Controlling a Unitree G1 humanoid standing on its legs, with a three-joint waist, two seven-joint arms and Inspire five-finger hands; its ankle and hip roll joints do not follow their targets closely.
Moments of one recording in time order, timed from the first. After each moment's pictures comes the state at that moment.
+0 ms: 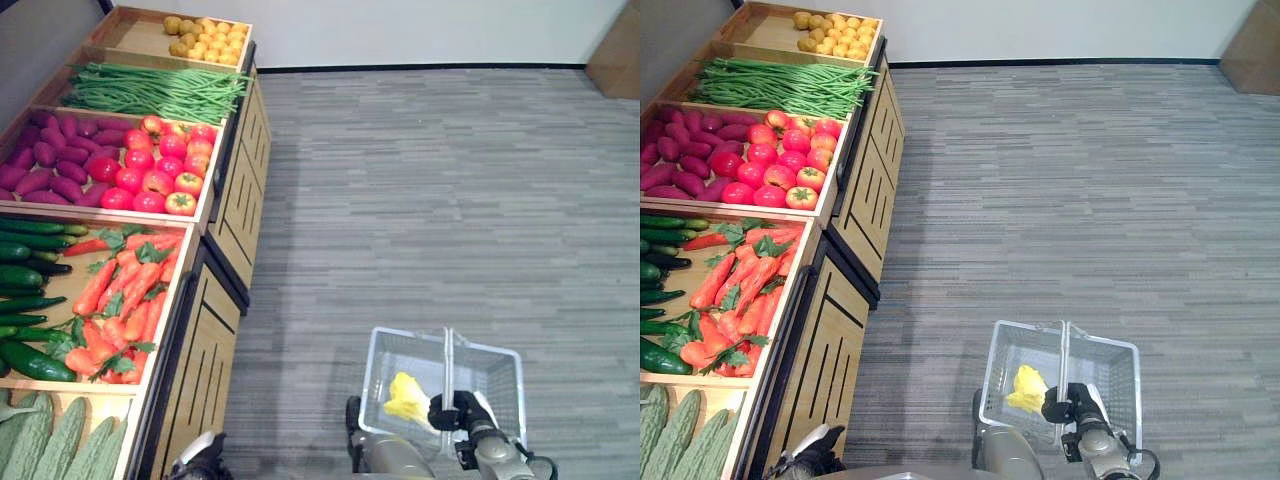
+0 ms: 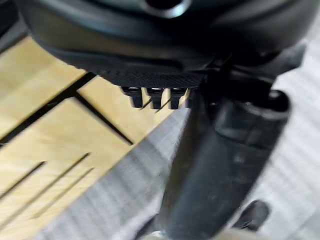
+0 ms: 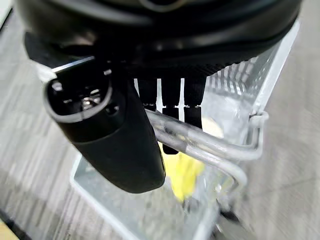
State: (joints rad) left arm -0.07 0.26 -0.32 1.30 0.37 -0.05 0.21; right arm -0.04 -0.38 0.21 1.03 0.08 -0.10 -0.16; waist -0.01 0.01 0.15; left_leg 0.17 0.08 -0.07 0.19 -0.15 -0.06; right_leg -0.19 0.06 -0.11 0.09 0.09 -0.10
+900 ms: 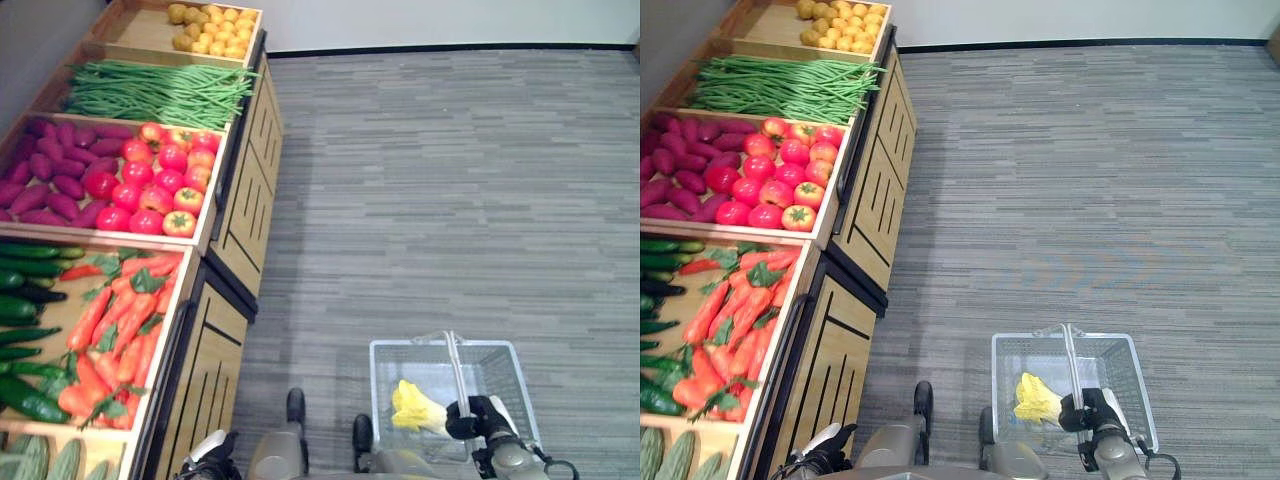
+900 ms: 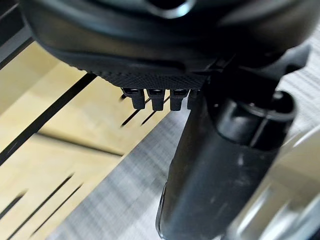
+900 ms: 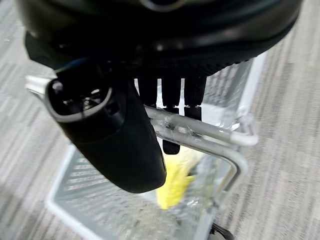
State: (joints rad) left arm -0.06 0.25 -0.38 1.27 0.40 -0.03 0.21; right arm 0.03 -0.40 0.22 1.04 0.04 -0.10 -0.17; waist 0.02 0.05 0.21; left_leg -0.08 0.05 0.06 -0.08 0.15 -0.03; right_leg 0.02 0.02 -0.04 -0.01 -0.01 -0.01
